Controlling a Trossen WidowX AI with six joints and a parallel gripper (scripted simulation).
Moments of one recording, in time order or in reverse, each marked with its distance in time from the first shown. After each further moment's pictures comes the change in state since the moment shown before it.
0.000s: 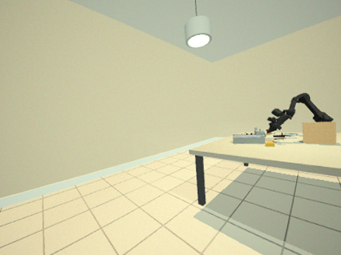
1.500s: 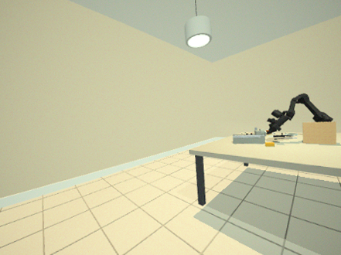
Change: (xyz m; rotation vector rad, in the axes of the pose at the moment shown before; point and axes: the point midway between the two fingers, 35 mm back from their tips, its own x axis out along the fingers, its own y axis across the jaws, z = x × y) arm 0.008 -0.005 -0.008 0.012 0.007 -0.009
